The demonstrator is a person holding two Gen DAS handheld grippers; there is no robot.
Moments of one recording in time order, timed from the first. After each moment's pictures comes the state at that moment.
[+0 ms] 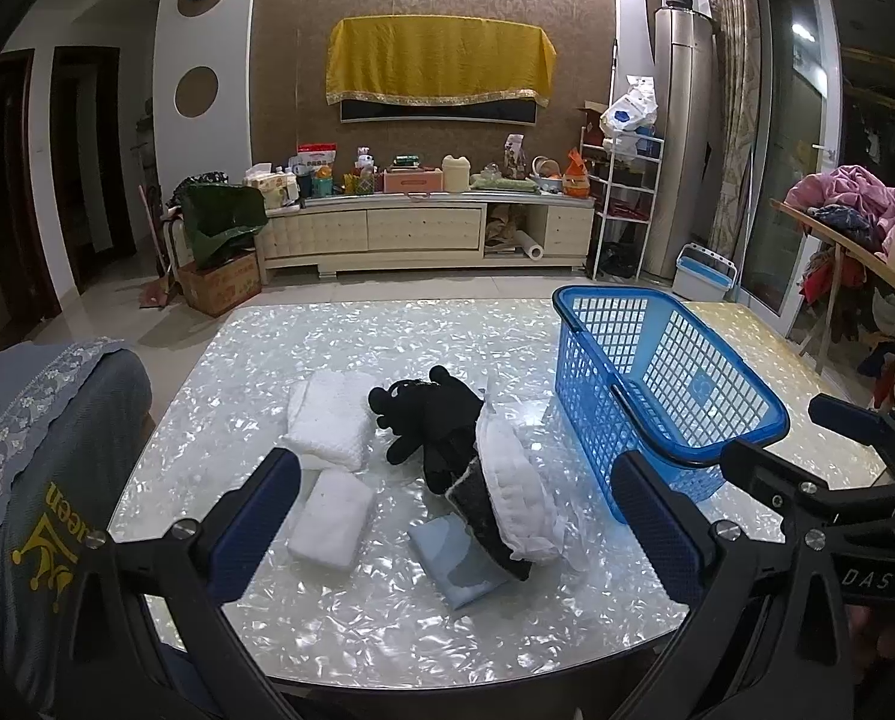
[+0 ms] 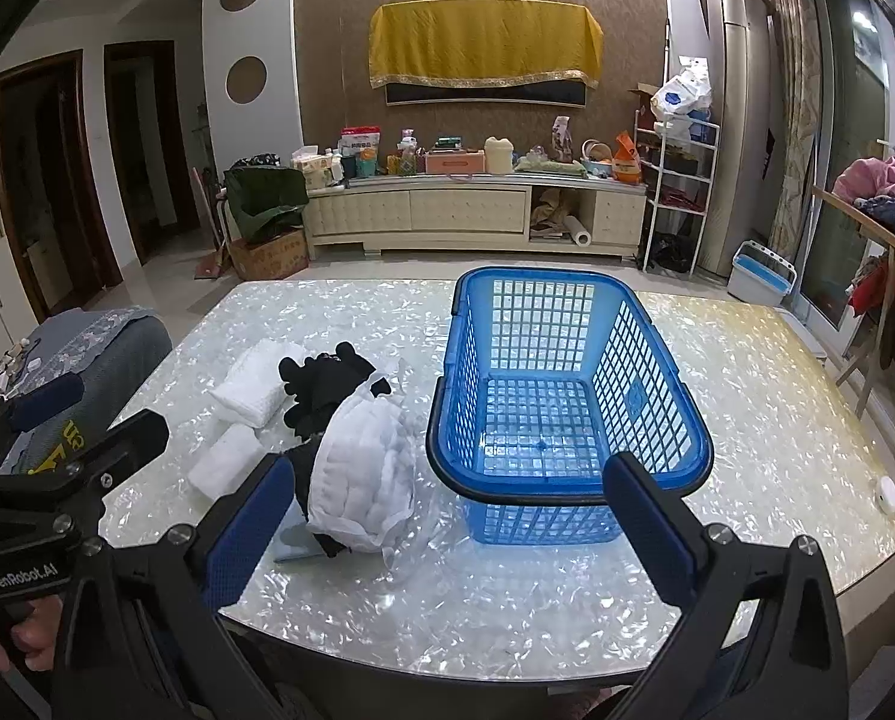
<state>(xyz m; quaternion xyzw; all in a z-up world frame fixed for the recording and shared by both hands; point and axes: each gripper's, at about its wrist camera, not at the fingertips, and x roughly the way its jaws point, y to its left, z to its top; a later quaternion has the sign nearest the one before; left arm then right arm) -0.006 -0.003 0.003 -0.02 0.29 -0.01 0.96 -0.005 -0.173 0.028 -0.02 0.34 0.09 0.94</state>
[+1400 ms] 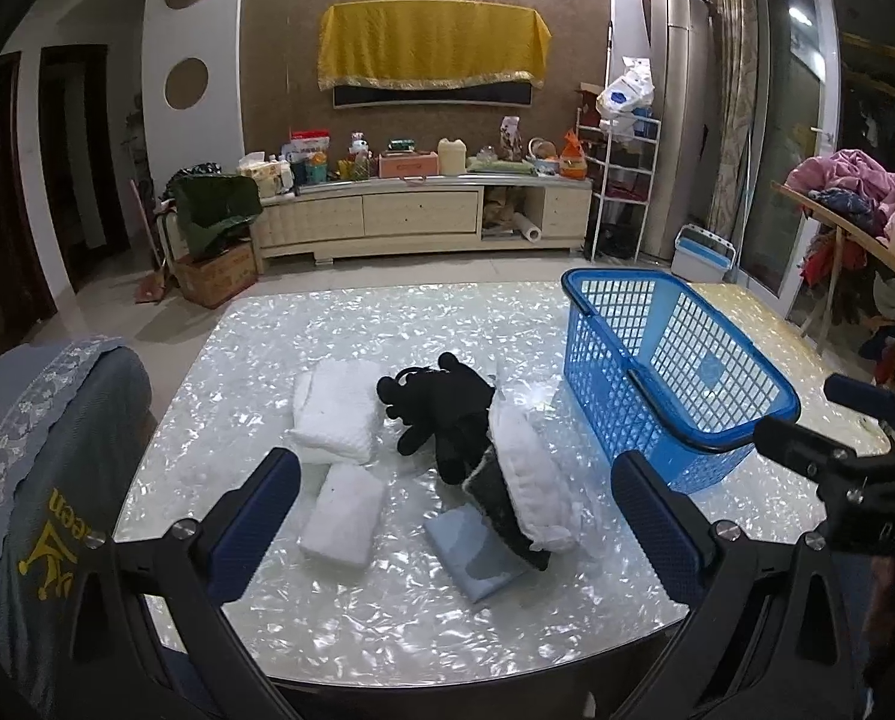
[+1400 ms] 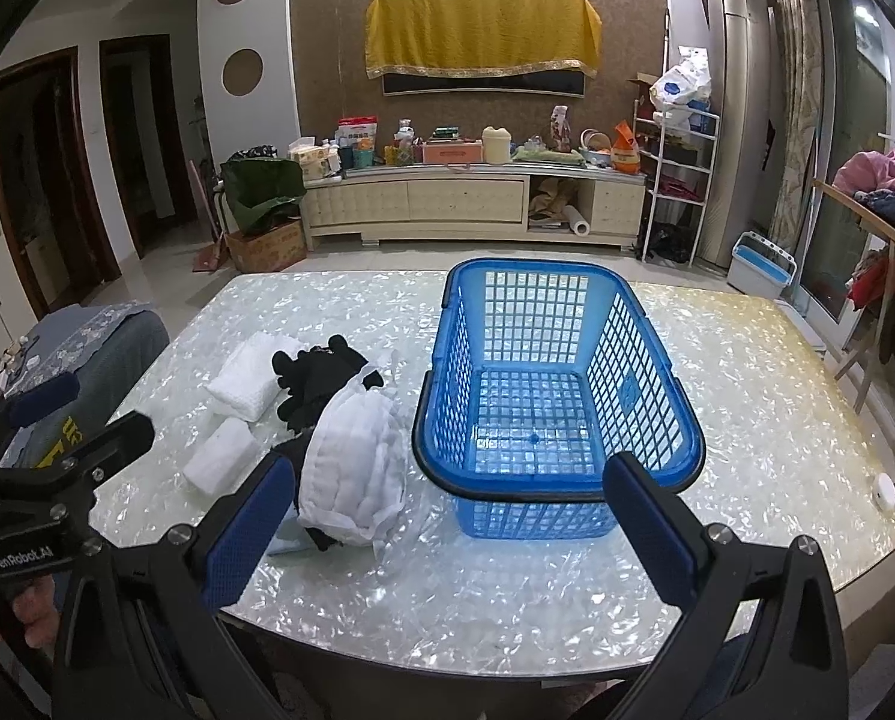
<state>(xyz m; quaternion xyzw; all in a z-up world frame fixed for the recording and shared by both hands) 0.006 0.014 0.000 0.00 0.31 -0.02 0.95 0.004 -0.181 0.032 -0.02 0.35 0.09 0.93</state>
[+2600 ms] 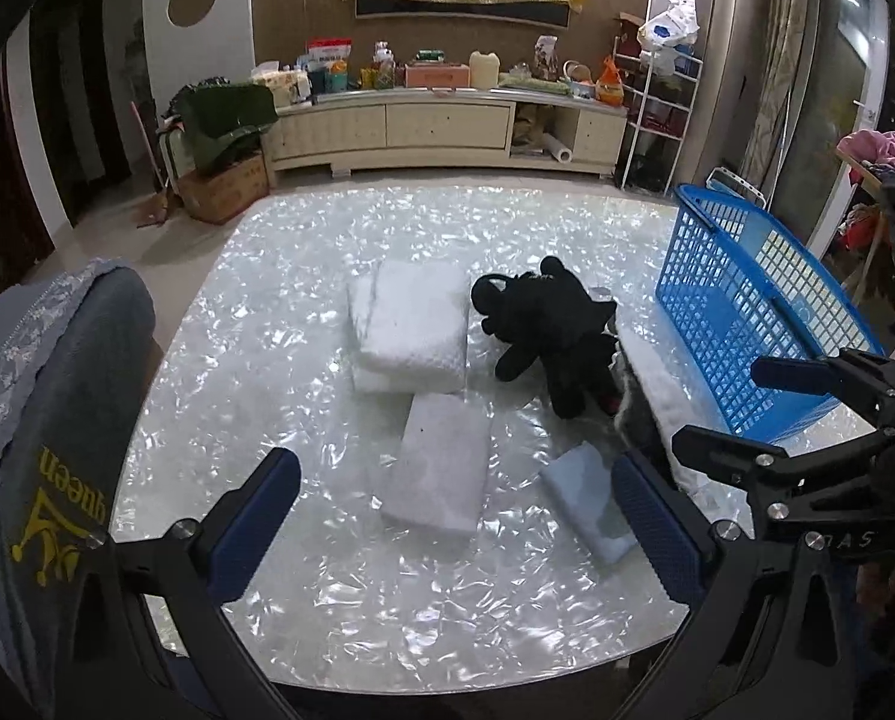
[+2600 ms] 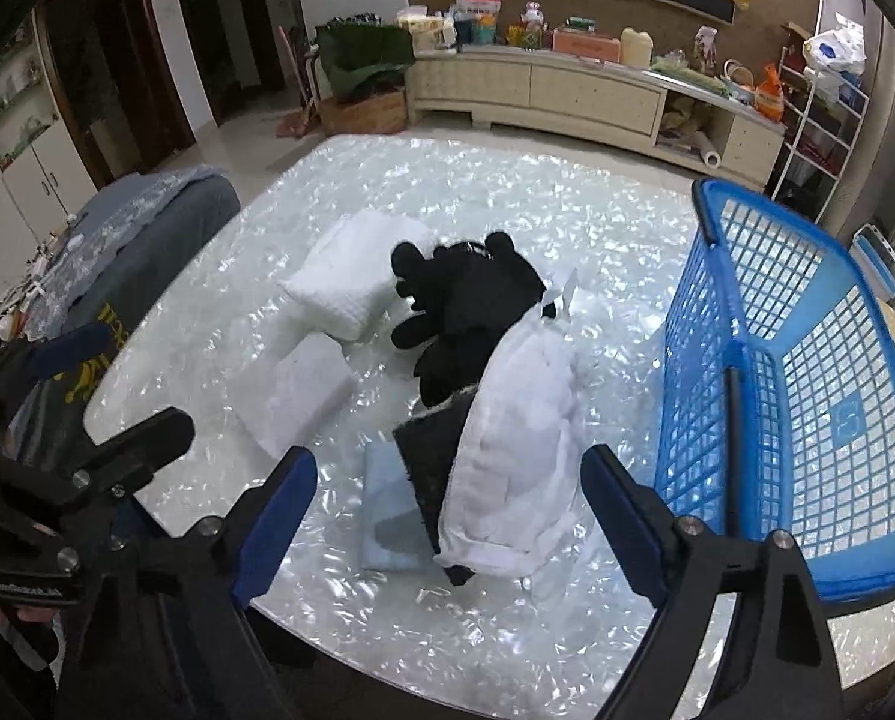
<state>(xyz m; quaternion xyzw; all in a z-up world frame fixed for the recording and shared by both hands) 0.054 0.098 -0.065 -0.02 0.41 -0.01 0.91 0.075 -0.065 -0.037 -0.08 0.48 0.20 0.85</state>
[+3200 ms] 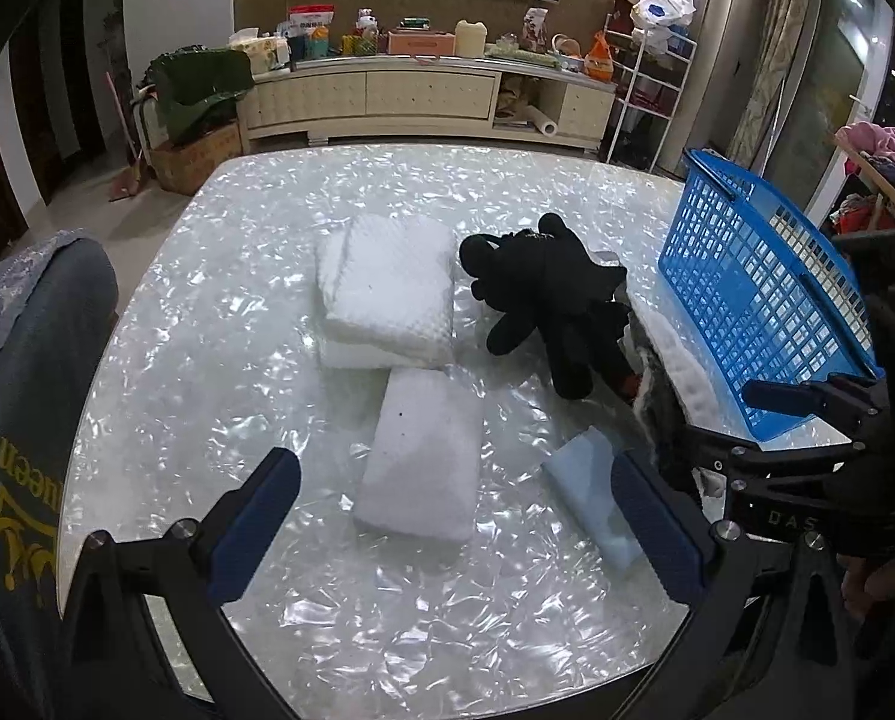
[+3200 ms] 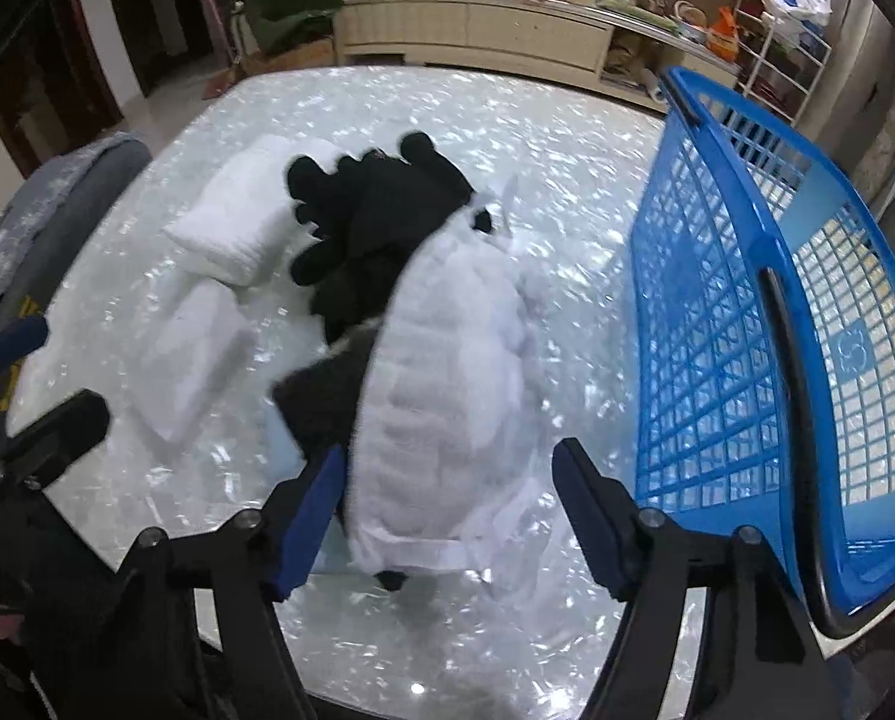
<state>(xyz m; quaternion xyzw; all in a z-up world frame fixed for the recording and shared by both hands) 0.078 0.101 -0.098 -0.04 0.44 -0.04 0.90 0.098 -0.067 -0.087 -0.10 0.54 0.11 0.83</state>
